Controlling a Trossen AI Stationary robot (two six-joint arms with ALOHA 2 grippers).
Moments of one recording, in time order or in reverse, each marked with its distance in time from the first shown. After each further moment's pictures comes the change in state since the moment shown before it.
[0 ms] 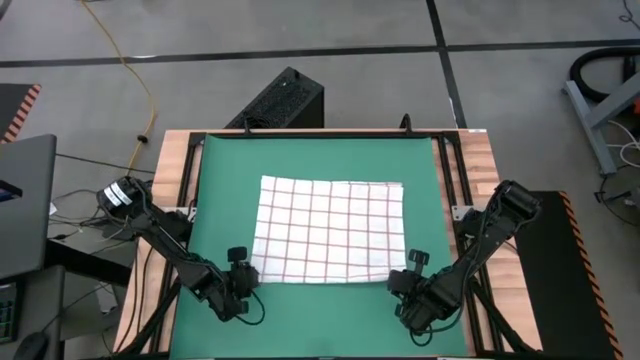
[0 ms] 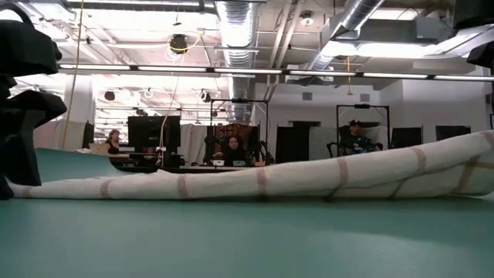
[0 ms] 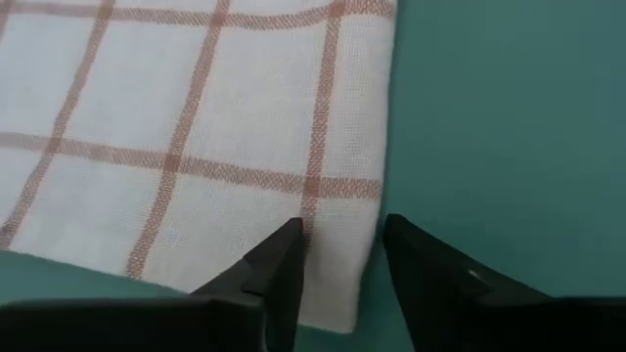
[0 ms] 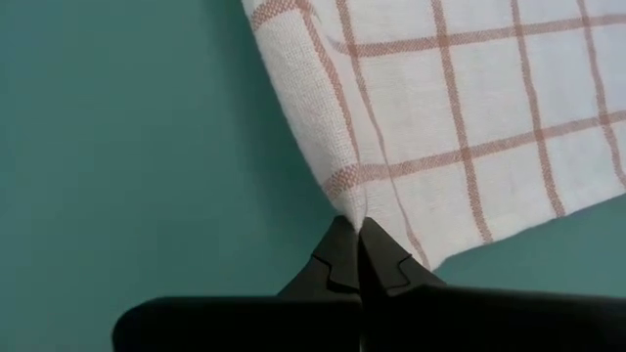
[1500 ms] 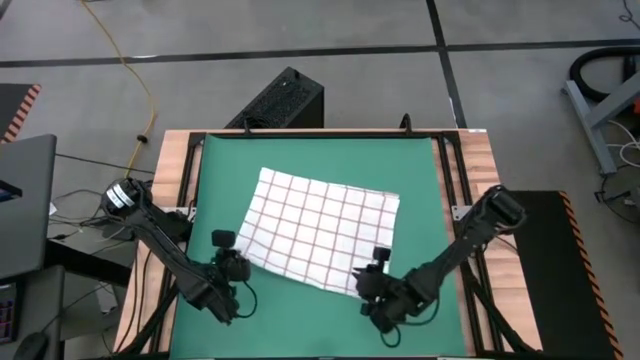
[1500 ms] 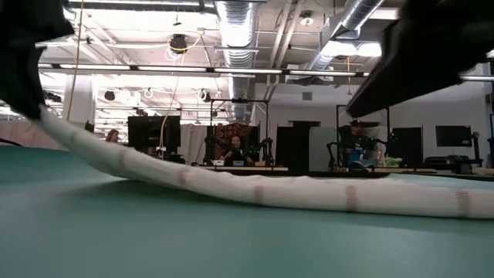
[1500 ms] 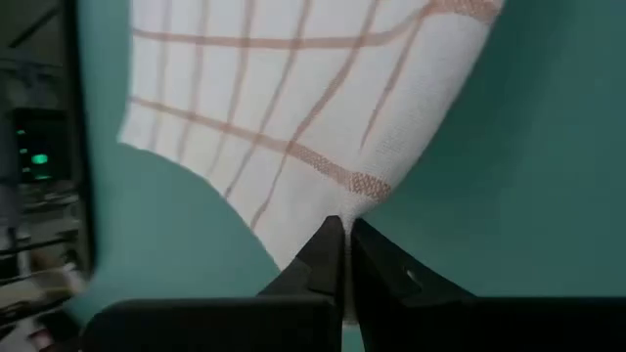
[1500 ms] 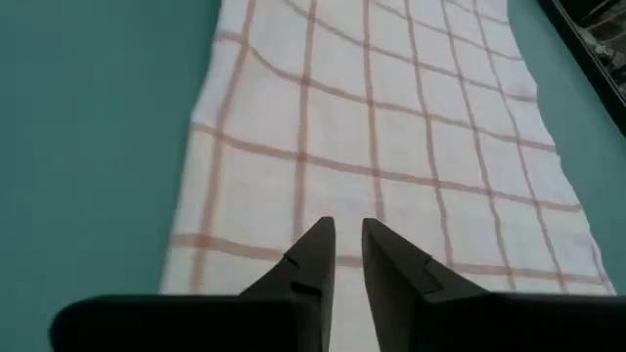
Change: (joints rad) left arm 0.006 0.006 0.358 -0.859 -0.104 0.025; right arm -0.138 0.106 0.034 0.503 0.383 -0.489
